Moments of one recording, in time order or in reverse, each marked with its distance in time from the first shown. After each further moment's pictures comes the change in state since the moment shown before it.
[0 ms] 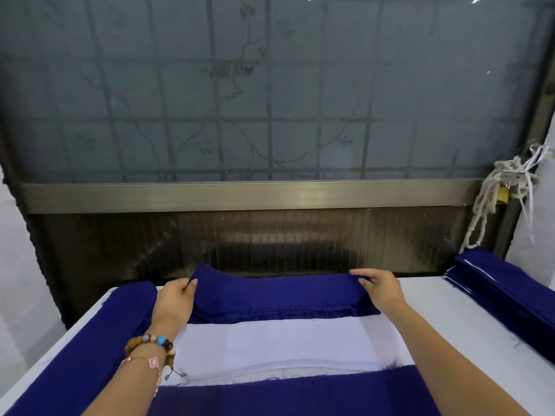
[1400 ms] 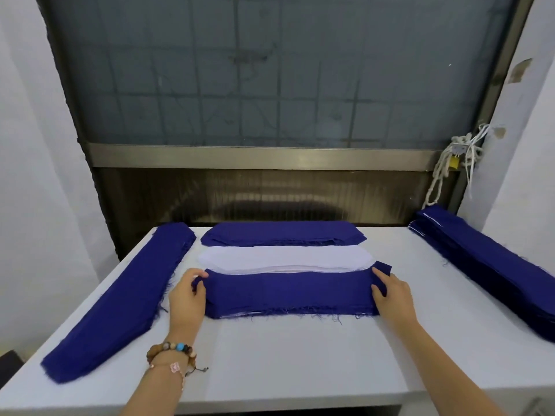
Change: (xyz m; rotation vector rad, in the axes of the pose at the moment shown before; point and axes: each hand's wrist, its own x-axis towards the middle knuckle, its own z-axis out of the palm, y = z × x) left_hand -0.194 -0.045 -0.061 -0.118 0.149 0.126; right_hand -0.215 0.042 -0.052 -0.397 0.077 -0.089
